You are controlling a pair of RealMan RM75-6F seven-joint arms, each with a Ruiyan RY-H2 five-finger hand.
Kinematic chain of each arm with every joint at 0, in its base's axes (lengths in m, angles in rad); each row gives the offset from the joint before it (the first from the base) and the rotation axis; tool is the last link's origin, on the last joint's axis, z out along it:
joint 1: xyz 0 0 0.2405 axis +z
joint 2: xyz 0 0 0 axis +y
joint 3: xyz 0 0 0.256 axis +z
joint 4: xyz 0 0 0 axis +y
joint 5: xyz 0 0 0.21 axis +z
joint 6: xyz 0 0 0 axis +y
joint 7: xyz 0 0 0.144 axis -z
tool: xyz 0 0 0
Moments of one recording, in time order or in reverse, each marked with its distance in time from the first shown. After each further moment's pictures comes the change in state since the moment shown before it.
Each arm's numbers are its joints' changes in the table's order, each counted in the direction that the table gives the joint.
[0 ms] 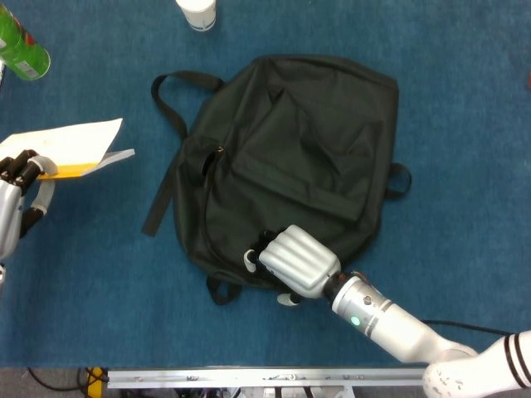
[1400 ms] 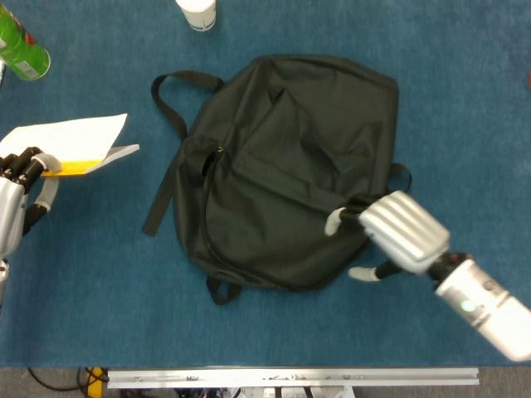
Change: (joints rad) left arm -0.019 -0.037 -0.002 0.070 -0.003 0.025 0.042; right arm -0.232 0.482 0.050 -0.286 -0.270 -0.011 -0.388
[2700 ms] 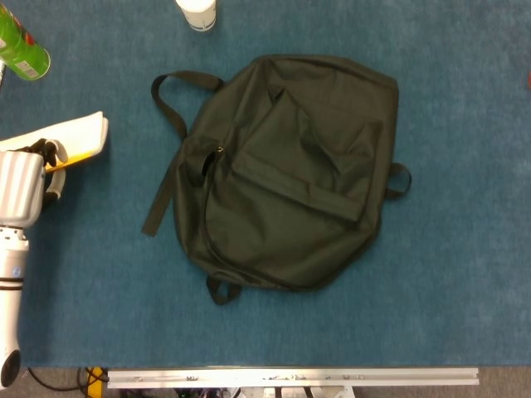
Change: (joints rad) left arm -0.043 -0.081 -0.031 0.052 -0.181 -0.349 -0.067; right arm -0.435 0.356 -0.003 0.322 -0.140 0.588 -0.456
